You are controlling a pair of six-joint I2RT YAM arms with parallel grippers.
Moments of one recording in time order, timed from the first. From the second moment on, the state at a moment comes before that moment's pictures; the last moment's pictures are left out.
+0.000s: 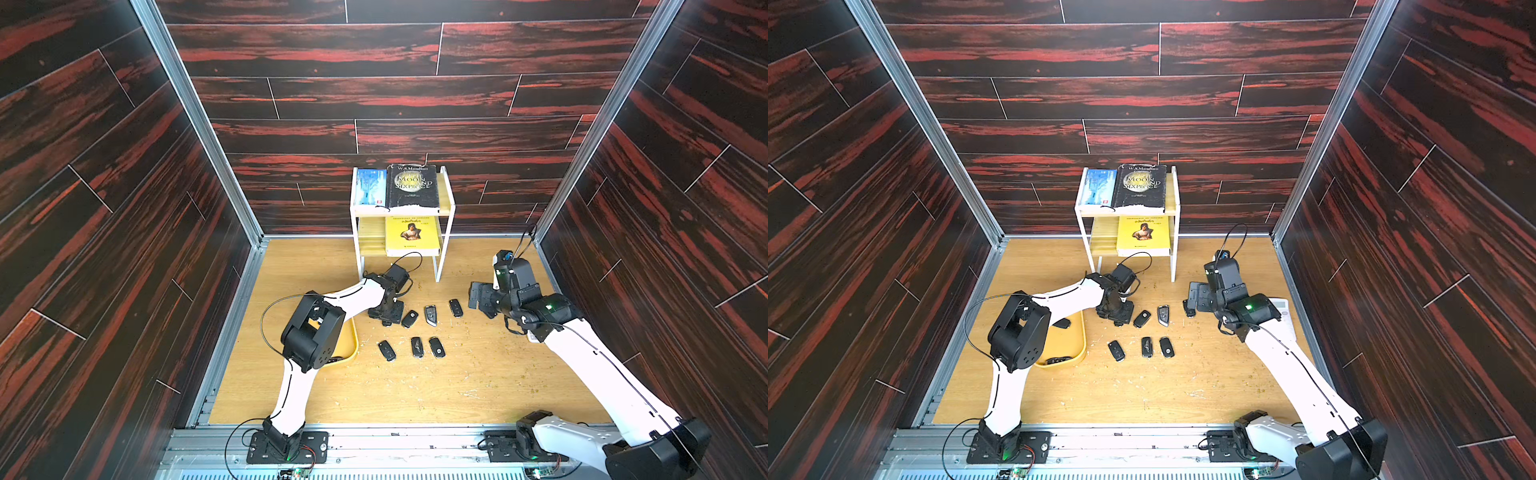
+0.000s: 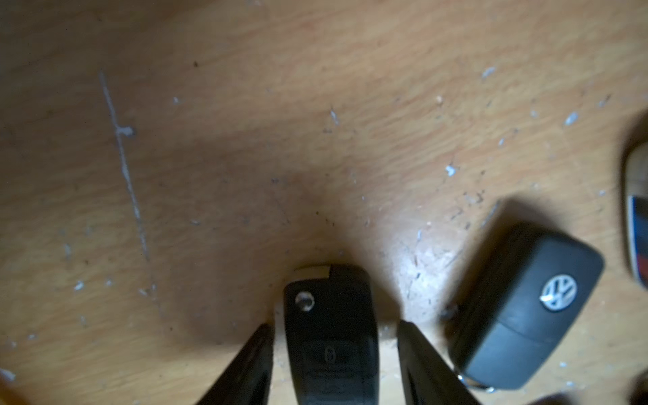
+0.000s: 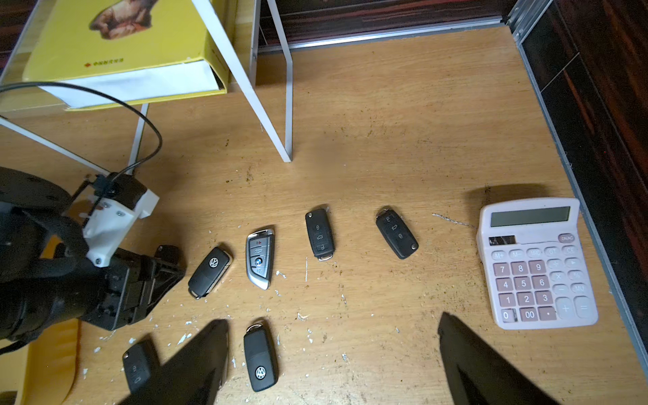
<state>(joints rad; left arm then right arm) -0.61 2.14 1.58 -0.75 -0.01 -0.35 0.44 1.17 1.15 -0.78 0.25 0.36</state>
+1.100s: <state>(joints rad) -0.60 1.59 1.65 -0.95 -0.09 -0.29 0.44 1.19 1.14 -0.73 0.19 0.37</state>
